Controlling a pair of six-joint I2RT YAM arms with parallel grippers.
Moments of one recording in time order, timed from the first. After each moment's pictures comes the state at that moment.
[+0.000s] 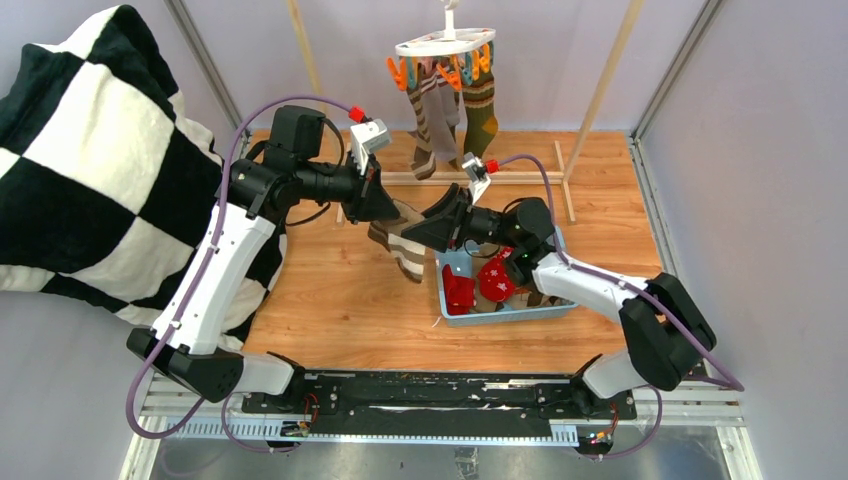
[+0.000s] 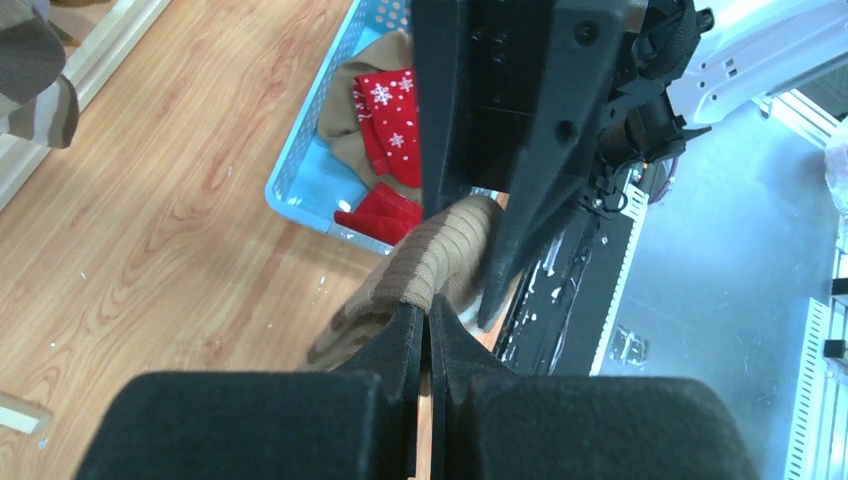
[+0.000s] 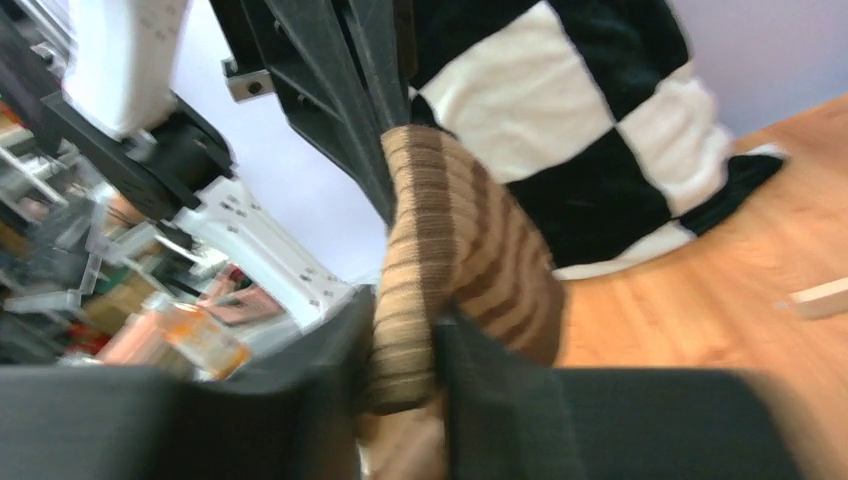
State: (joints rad) left arm -0.41 1.35 1.69 -1.00 0.78 0.18; right arm 0.68 1.45 0.81 1.08 -0.77 0.83
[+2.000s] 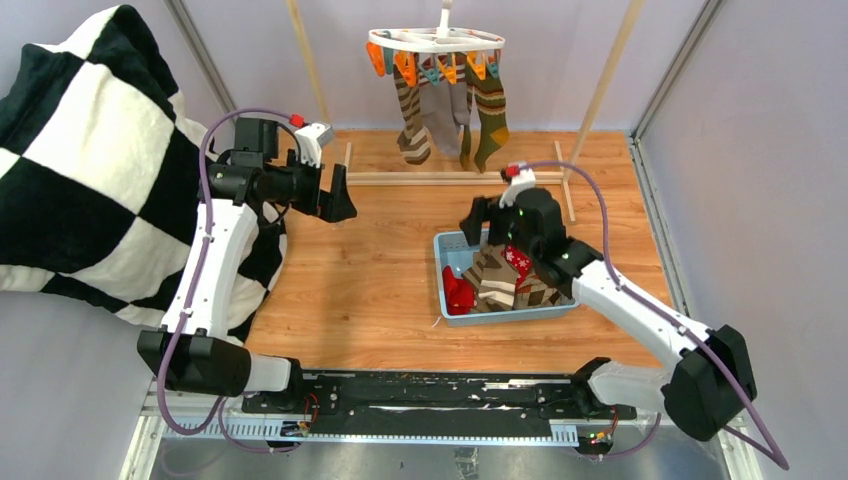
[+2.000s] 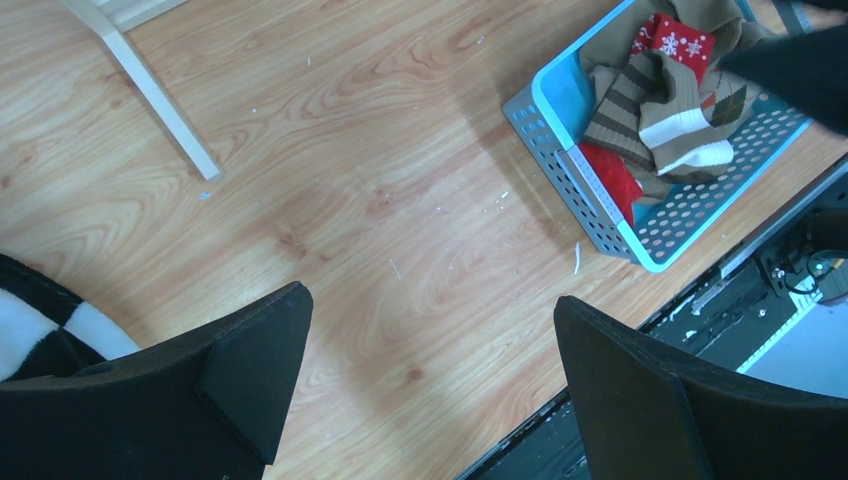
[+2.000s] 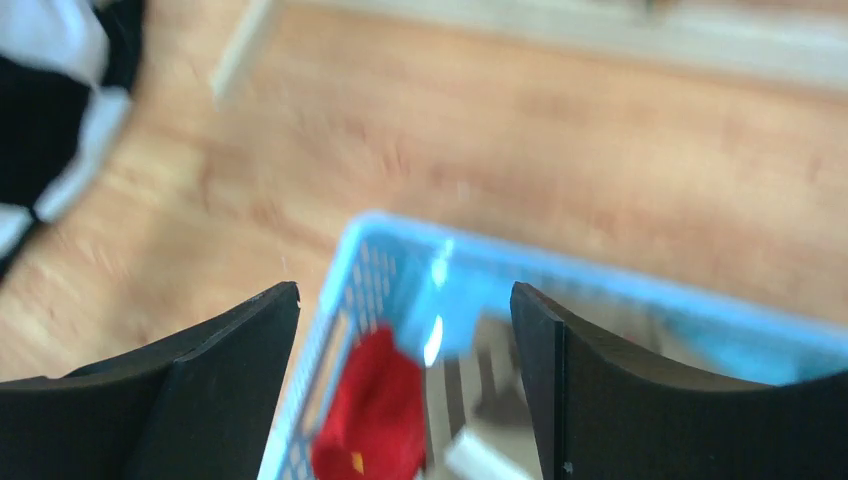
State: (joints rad) left arm -0.08 1.34 1.51 -1.00 0.56 0.18; right arm 0.60 1.15 0.79 -0.10 0.03 0.32
